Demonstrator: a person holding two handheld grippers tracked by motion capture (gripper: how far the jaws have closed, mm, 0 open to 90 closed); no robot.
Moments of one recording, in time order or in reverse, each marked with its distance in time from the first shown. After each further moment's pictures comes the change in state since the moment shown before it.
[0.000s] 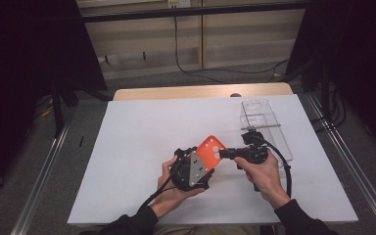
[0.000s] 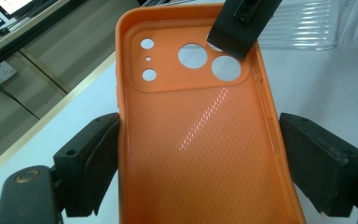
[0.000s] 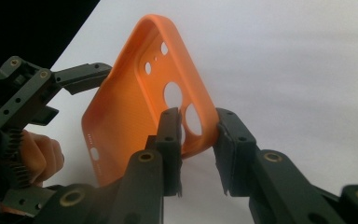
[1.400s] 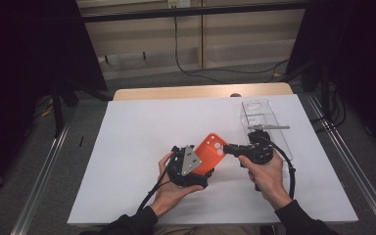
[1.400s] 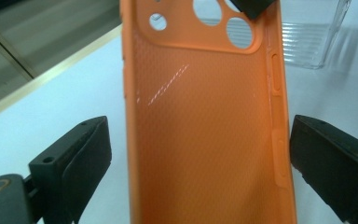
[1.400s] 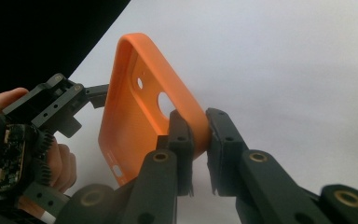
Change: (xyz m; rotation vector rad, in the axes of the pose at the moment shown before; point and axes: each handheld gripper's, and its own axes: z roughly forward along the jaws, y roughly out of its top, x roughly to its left) left arm 0.020 -0.007 0.006 -0.015 -0.109 -0.176; right arm 0.004 -0.002 -0.016 -0.135 -0.003 -0.031
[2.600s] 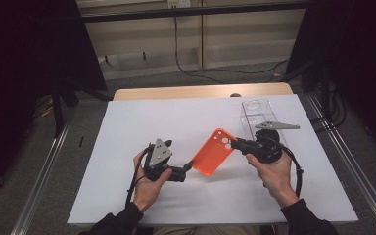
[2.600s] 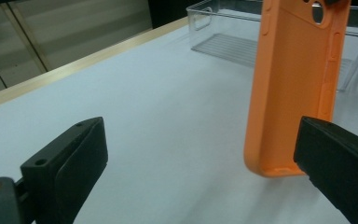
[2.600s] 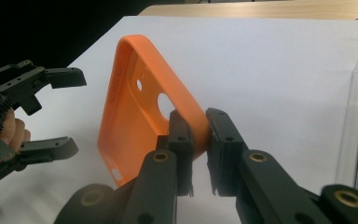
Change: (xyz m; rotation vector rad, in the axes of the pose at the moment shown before) left arm 0.048 -0.024 -0.038 -0.079 0.037 -0.162; right arm -0.004 0.004 -0.018 -0.085 -0.066 -0.141
